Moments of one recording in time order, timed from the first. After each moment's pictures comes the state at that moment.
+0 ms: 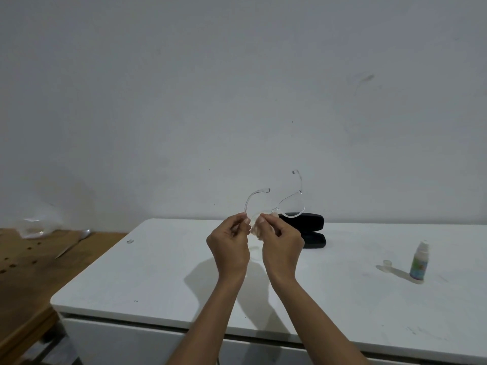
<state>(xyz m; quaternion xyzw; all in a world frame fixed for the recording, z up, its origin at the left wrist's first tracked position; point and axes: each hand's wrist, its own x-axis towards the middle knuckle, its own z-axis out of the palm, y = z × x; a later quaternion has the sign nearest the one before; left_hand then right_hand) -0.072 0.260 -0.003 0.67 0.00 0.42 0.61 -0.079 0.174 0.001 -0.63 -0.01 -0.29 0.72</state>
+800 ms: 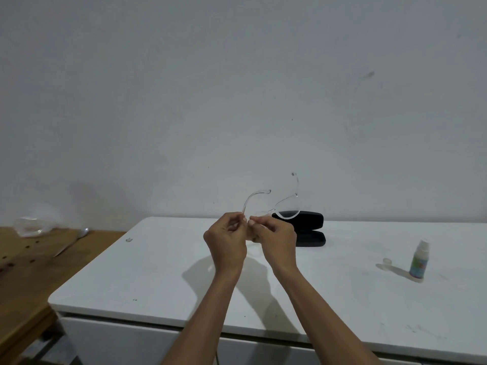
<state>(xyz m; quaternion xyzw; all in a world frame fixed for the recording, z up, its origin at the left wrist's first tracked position) -0.067 0.266 -0.001 0.69 0.01 0.42 0.59 -0.066 0.168 0.001 -0.66 -0.06 -0.17 0.73</state>
